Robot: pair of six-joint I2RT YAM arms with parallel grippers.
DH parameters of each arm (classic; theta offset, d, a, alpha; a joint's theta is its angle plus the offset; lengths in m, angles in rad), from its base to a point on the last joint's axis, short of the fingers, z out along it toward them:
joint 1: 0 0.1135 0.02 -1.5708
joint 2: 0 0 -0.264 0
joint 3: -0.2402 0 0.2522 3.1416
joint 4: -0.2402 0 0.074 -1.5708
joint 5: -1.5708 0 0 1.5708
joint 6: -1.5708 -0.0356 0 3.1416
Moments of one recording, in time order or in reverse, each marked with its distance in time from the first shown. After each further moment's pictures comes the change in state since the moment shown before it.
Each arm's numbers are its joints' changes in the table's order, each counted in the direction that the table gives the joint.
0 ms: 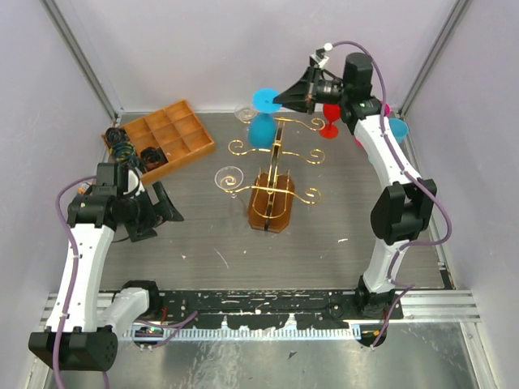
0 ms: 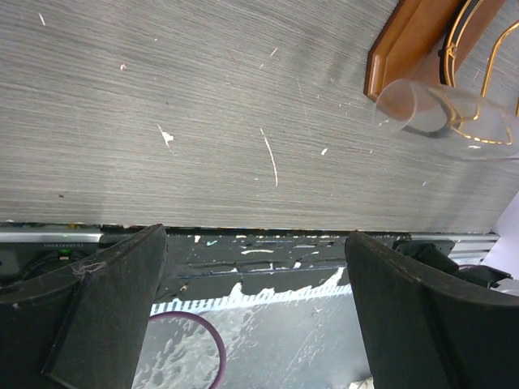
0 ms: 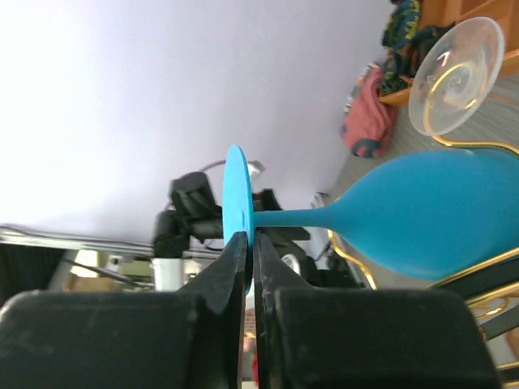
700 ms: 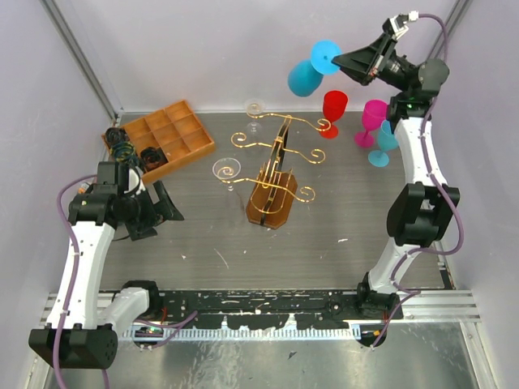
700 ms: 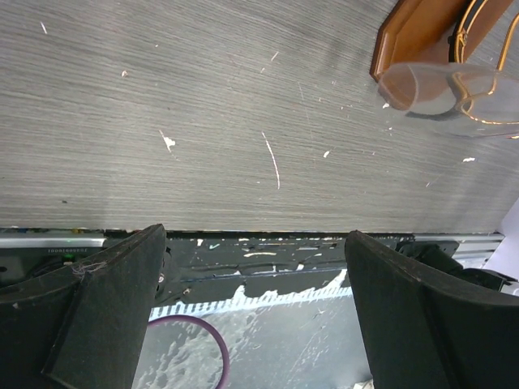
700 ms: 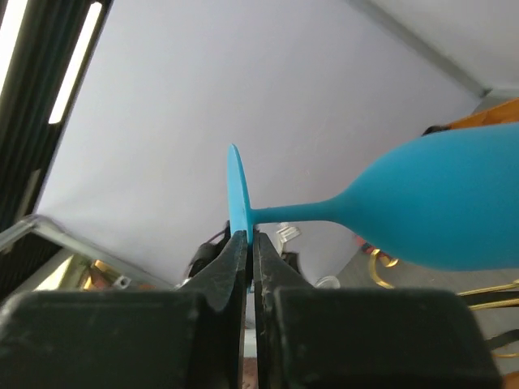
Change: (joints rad) left arm 0.001 0.015 0.000 0.012 0.000 -0.013; right arm -0.305 -0.045 0.108 1.063 0.059 -0.778
